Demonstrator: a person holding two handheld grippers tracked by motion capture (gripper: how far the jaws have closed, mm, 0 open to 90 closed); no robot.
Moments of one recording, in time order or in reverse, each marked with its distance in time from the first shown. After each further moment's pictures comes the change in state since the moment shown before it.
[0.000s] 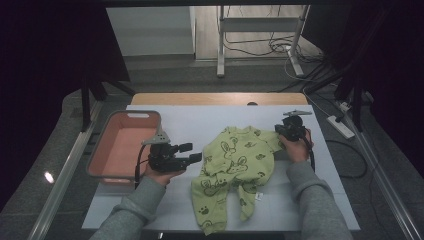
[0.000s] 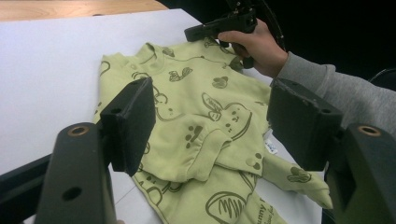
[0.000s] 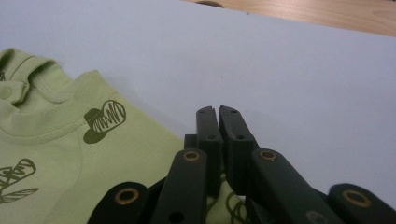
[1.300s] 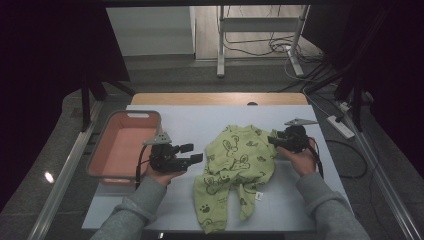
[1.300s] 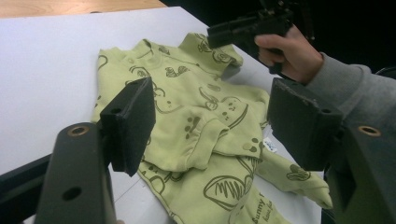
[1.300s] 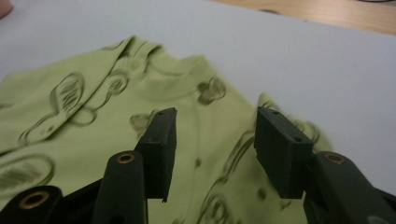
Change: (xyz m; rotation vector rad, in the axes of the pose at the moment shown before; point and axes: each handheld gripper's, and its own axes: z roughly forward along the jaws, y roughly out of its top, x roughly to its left) left arm -0.001 -0.001 0.003 0.007 -0.004 -0.001; right arm 0.031 -0.016 -0.055 -0.025 0.157 -0.051
